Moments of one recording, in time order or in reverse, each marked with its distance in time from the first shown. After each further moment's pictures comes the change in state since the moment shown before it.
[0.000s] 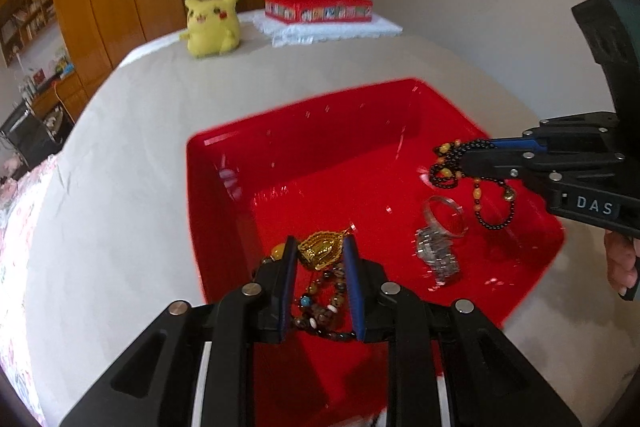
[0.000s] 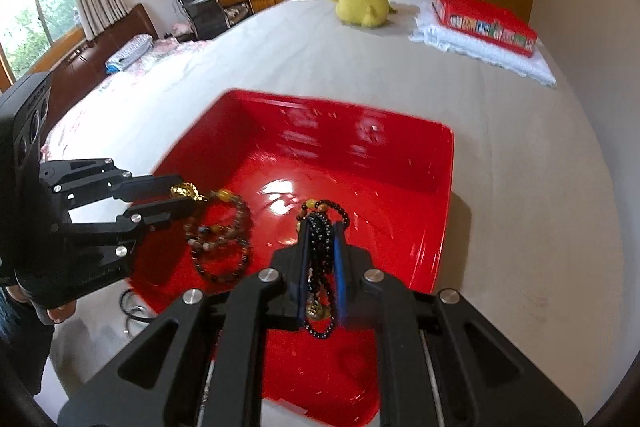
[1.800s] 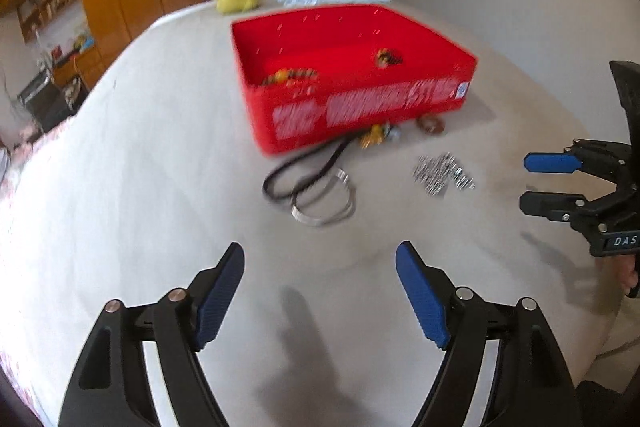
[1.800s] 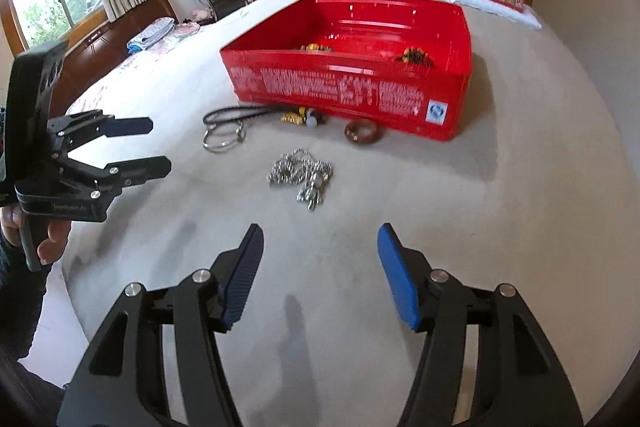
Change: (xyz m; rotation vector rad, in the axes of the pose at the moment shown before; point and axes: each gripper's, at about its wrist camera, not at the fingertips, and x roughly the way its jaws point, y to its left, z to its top) left arm -0.106 -0.034 -0.182 -0.050 0.030 0.029; right arm -0.077 0.083 -0.192 -0.005 0.009 0.043
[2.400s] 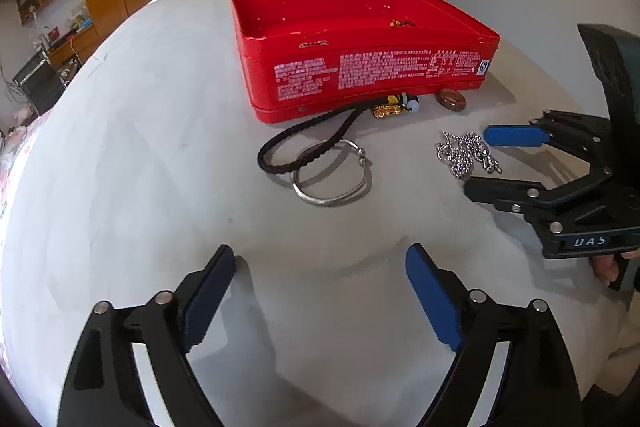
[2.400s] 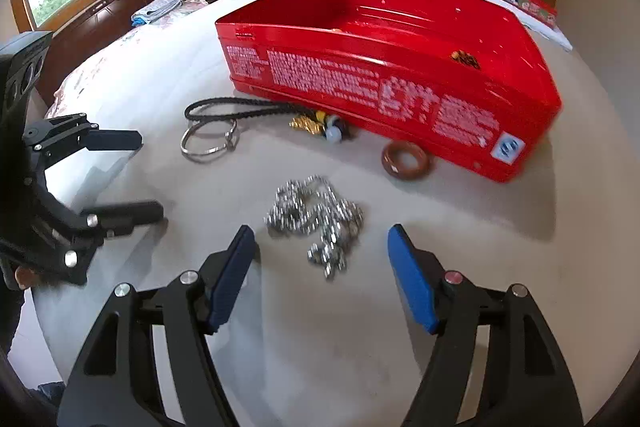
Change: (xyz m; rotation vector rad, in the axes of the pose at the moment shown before) left arm 0.032 0.004 -0.002 -0.015 0.050 -0.016; right arm 0.063 0.017 0.028 -0.105 0.030 -0.025
